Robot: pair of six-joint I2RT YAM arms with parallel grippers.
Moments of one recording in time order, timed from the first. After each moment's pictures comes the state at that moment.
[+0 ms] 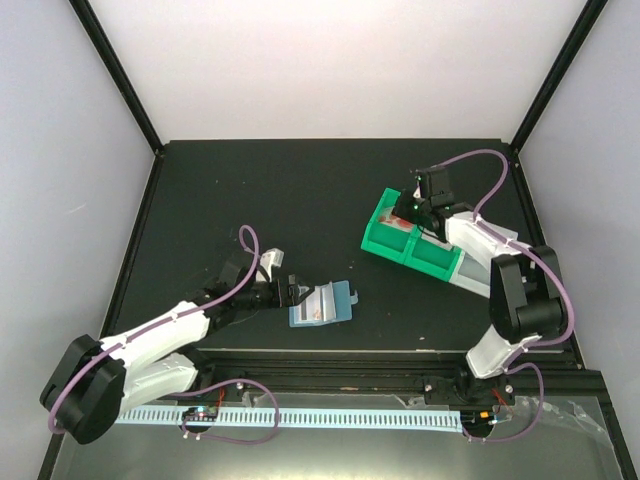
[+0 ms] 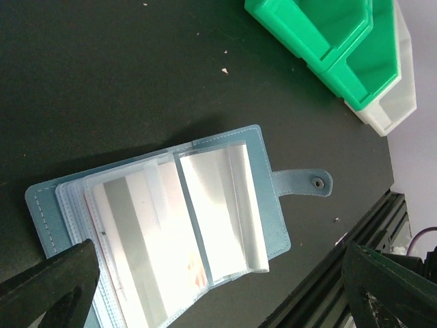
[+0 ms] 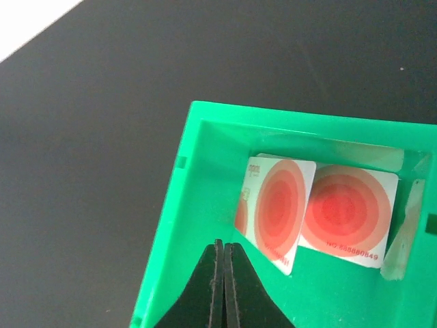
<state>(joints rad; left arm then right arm) -0.59 1.03 0.37 0.00 0.40 -0.76 0.26 1.63 1.06 -0.19 -0.13 0.61</state>
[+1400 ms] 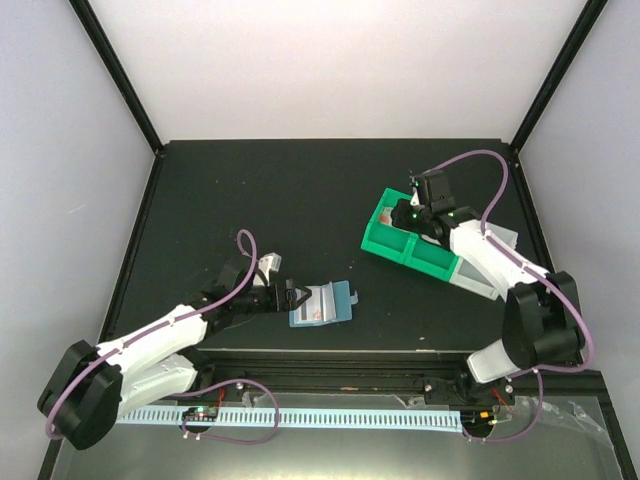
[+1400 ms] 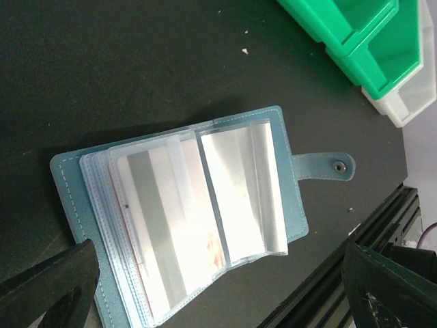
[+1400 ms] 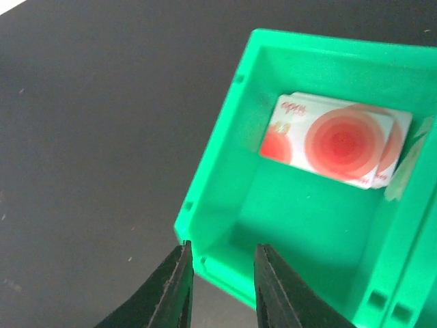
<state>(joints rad) -0.59 1.00 0.35 -0.06 0.40 -0.75 0.33 1.49 1.05 -0.37 -0.12 0.53</state>
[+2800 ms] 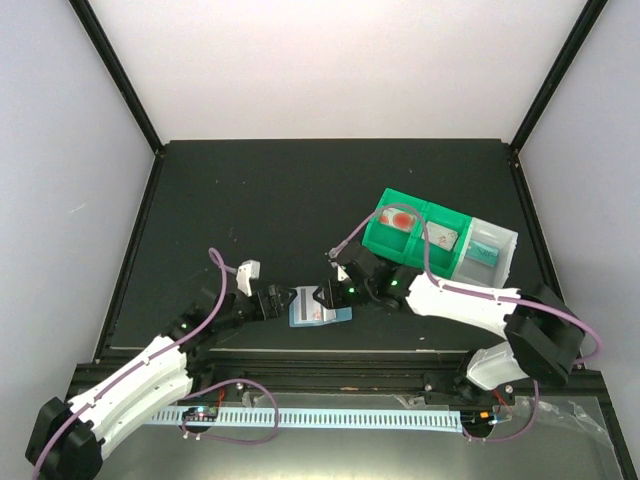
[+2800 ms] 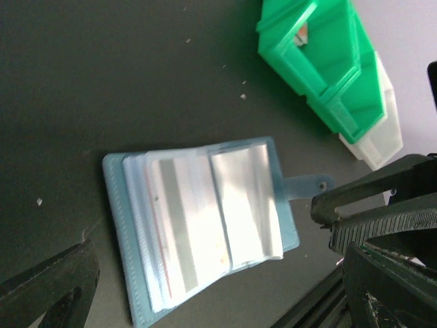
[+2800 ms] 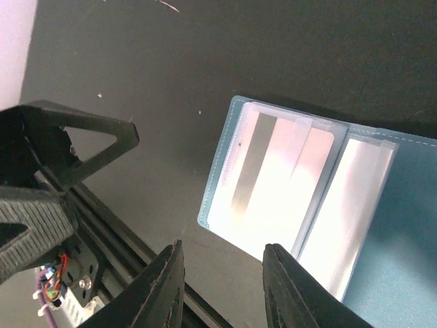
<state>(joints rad) -0.58 0.64 0.22 -0.11 0.29 -0.84 0.97 1.41 0.81 -0.20 -0.22 0.76</state>
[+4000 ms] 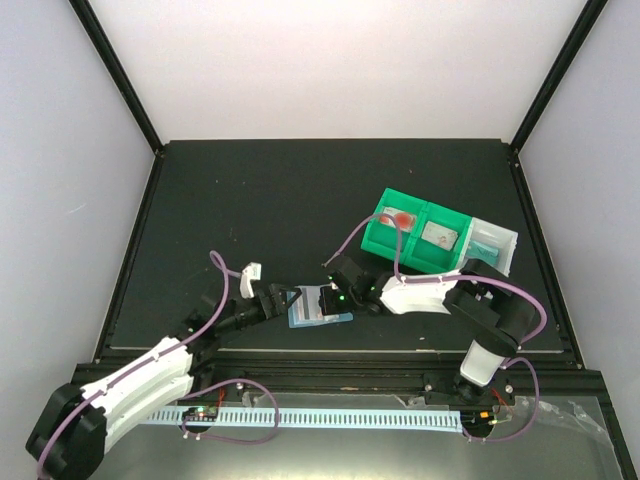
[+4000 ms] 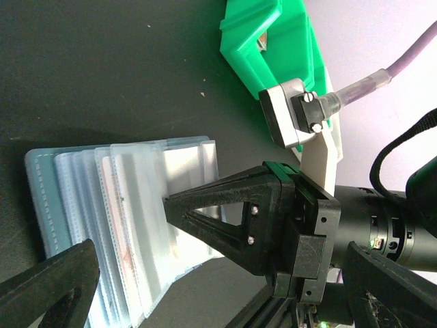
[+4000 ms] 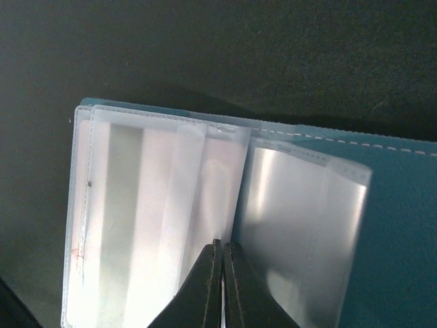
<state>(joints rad) -0.58 0.72 0.10 0.21 0.39 -1.03 0.97 1.70 0.78 -0.02 -0.13 0.77</state>
